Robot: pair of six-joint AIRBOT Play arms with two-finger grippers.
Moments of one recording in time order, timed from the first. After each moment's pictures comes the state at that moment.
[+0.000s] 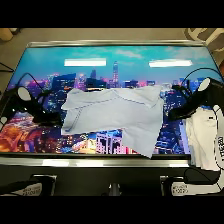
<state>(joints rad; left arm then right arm) 0.01 -1.35 1.05 1.35 -1.42 -1.52 -0.22 -1.55 1.29 -1.35 1.50 0.97</state>
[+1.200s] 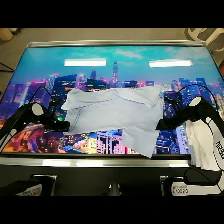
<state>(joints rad) -0.10 -1.29 0.85 1.31 -1.13 -1.47 -0.23 -1.54 1.01 -1.12 1.29 0.90</state>
